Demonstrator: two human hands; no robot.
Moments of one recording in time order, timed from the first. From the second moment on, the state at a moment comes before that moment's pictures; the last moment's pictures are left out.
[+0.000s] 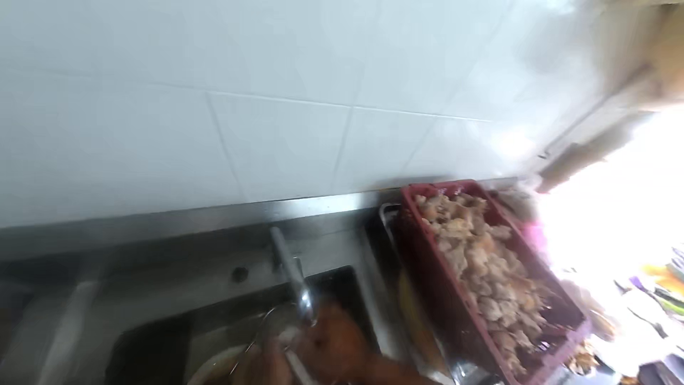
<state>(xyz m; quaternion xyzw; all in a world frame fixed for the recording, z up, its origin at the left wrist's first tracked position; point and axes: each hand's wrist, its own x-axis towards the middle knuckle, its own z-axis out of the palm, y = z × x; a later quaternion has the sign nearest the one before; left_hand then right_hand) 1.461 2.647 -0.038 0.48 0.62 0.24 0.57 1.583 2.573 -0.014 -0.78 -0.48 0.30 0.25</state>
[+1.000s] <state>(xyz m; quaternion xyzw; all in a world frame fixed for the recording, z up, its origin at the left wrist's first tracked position) 1.482 2.643 -0.012 0.58 0.29 0.06 0.76 1.638 2.609 0.013 -0.78 -0.49 0.33 0.22</state>
